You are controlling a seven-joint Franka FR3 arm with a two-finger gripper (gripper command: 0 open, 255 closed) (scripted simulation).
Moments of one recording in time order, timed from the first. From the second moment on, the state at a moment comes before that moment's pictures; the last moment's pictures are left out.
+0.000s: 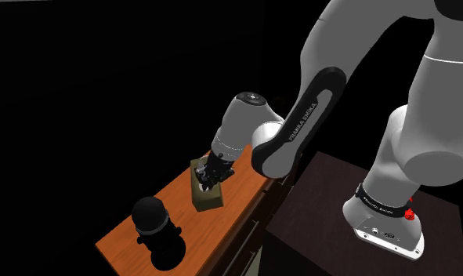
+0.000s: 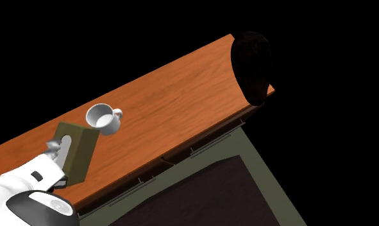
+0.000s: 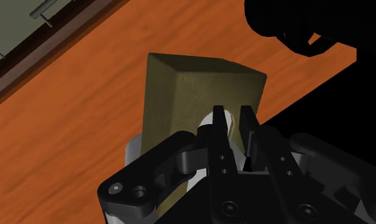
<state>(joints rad) 0.23 0.11 0.33 -2.59 -0.05 3.10 1.10</state>
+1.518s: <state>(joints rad) 0.50 0.35 0.04 -2.55 -0.18 3.31 1.22</state>
